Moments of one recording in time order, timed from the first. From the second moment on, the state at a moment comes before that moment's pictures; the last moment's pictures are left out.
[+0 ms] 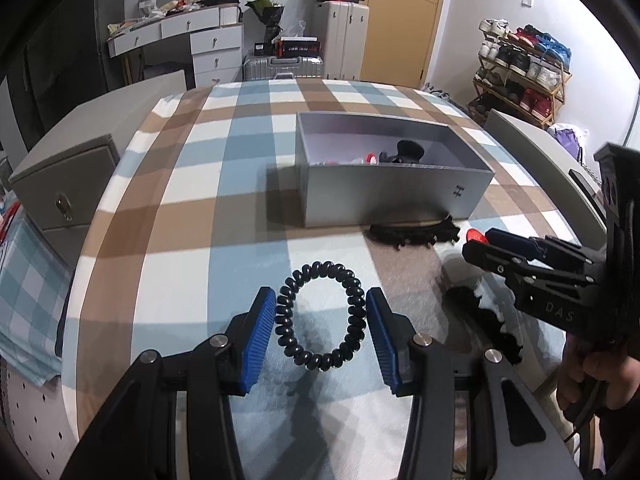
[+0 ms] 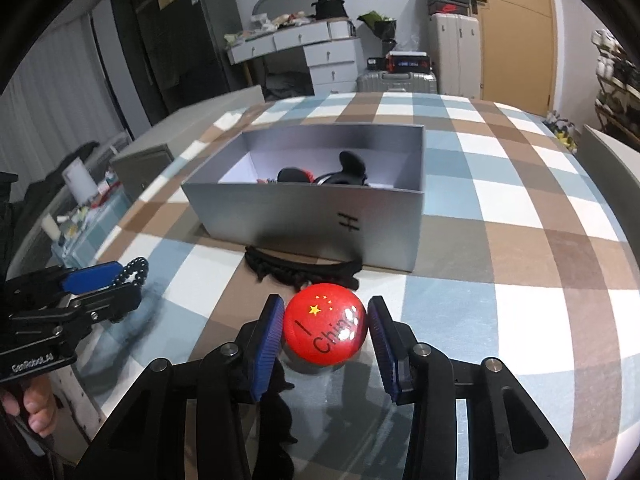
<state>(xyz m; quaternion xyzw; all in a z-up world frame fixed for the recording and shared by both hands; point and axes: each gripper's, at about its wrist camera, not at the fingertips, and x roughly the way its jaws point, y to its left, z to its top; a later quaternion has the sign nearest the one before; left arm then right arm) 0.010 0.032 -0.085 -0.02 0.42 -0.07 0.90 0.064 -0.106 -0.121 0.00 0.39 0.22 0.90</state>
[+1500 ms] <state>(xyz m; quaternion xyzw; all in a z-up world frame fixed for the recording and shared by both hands) 0.131 0.002 -0.063 -0.04 0.40 -0.09 0.91 0.158 -0.109 -0.065 0.02 0.27 0.31 0.91</state>
